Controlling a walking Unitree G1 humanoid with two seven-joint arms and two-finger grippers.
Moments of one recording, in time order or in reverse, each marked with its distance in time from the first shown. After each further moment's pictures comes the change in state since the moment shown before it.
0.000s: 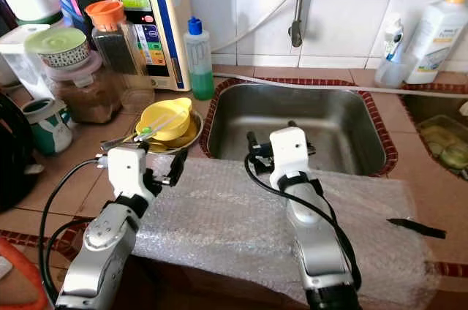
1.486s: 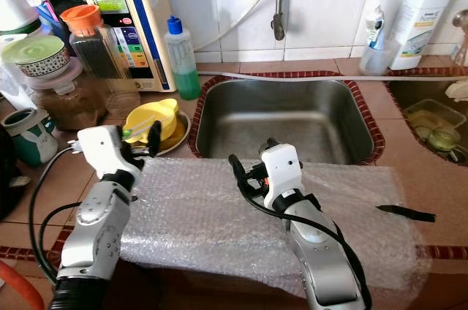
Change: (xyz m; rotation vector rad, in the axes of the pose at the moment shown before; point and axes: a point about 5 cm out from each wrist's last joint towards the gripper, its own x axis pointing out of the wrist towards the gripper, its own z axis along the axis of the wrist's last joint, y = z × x) left arm 0.019 0.037 0.020 -0.170 -0.082 0.268; right arm -0.026 0.017 0.000 0.070 0.059 0.266
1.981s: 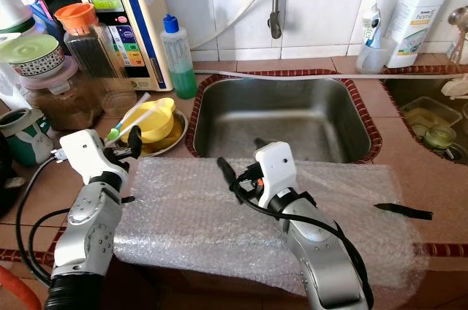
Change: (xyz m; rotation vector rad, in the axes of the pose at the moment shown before) left arm 0.002 0.016 -0.007 -0.062 0.058 0.134; right arm -0.003 0.013 0.014 0.049 -0.012 0.133
